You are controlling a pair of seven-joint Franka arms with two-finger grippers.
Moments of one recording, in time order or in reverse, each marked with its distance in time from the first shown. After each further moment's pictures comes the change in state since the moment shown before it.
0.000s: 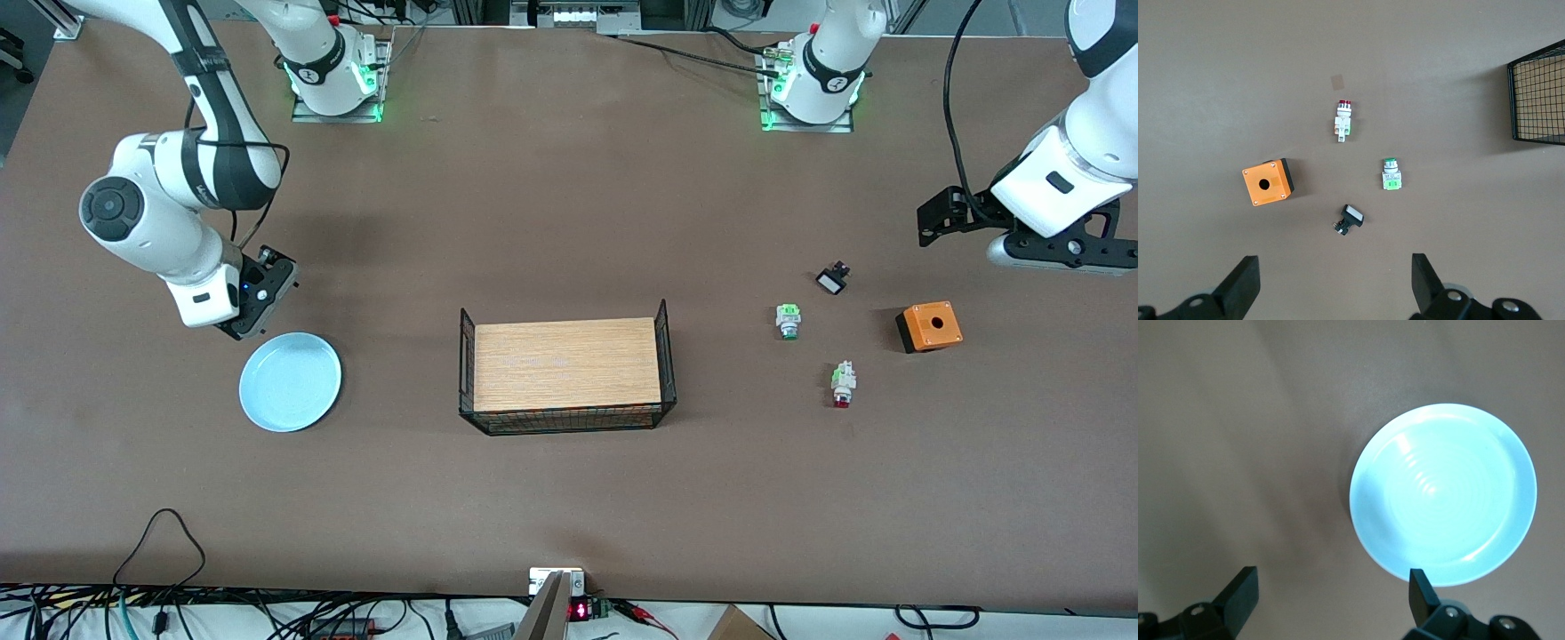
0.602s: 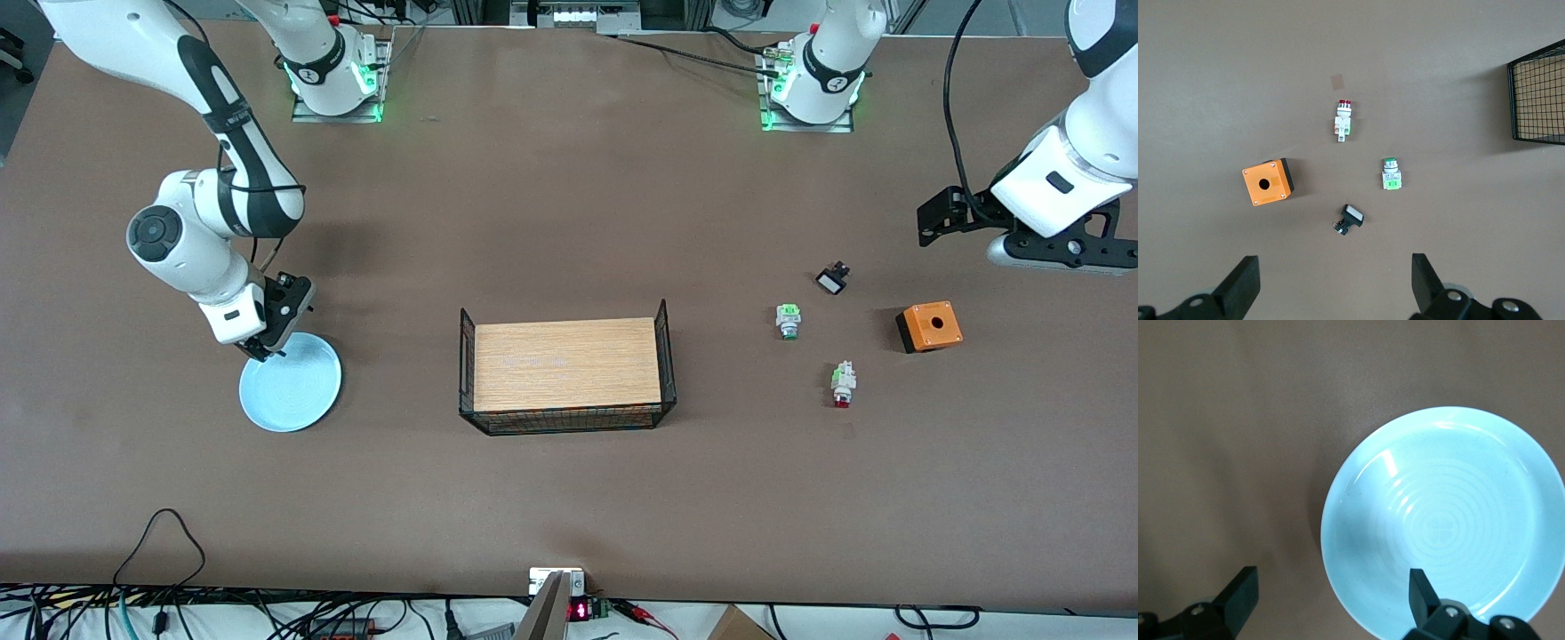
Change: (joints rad) left arm 0.000 0.000 0.000 0.000 0.000 0.000 0.000; right arm -0.021 0.147 -0.001 -0.053 0.000 0.283 -0.108
